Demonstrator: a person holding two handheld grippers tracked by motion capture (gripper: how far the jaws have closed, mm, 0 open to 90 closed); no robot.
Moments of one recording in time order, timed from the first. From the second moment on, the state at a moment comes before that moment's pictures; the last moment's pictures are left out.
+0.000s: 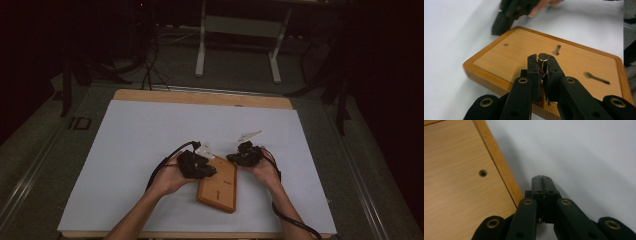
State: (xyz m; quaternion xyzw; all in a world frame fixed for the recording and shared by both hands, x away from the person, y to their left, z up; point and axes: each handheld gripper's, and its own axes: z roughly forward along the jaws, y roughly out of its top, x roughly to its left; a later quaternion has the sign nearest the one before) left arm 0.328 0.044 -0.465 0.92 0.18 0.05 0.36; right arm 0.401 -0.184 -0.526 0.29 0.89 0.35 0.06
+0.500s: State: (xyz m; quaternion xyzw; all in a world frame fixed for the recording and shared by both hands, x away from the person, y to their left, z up) left arm 0.349 0.064 -0.475 0.90 0.25 0.07 0.36; right arm 0.380 -0.192 -0.530 0.28 0.89 0.35 0.03
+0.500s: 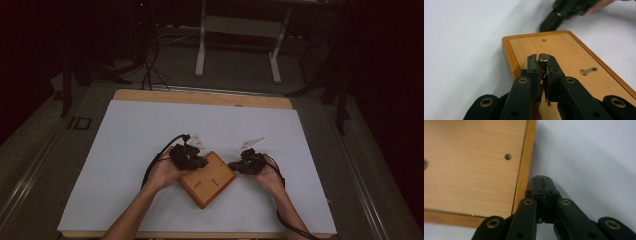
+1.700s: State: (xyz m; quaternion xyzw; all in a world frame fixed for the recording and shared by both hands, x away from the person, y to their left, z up) left arm 0.375 0.078 -0.498 0.87 0.30 0.04 0.40; right arm 0.343 -0.196 -0.534 0.28 0.89 0.36 -0.02
